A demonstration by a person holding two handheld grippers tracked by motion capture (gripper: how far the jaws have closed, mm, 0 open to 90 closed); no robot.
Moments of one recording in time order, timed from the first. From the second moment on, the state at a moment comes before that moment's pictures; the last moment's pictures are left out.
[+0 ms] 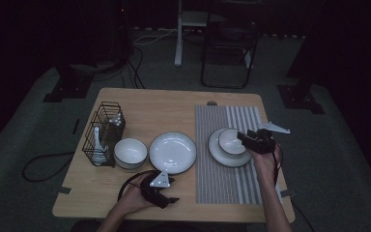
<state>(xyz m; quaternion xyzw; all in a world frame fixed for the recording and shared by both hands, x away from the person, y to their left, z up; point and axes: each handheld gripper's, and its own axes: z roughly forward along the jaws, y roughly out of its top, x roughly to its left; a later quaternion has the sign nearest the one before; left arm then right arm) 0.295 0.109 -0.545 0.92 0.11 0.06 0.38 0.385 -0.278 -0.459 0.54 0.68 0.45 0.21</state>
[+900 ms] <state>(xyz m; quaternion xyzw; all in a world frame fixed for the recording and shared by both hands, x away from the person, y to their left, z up) 0.295 0.113 -0.543 0.92 0.11 0.06 0.37 0.363 -0.218 -0.455 0.40 0.76 0.45 0.22</state>
